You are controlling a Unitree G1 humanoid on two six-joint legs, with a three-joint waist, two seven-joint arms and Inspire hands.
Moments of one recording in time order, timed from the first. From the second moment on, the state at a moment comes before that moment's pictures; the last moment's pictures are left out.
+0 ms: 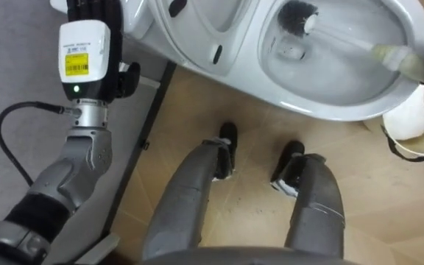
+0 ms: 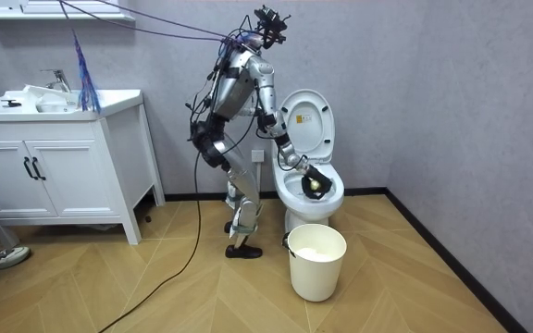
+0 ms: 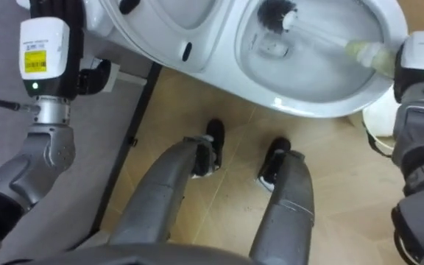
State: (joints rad) left arm -0.12 0.53 -0.44 0.34 0.67 0.00 0.77; right arm -0.48 -0.65 0.53 1.10 -0.79 0.18 -0.52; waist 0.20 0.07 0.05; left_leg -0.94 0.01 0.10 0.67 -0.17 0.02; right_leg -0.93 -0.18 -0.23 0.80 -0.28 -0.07
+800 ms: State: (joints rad) left arm -0.10 0.55 -0.46 0.31 0.56 0.01 0.78; right arm -0.46 -0.64 0.56 1.14 -0.58 0.18 -0.42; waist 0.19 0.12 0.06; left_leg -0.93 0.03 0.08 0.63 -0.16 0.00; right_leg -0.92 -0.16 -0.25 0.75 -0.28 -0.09
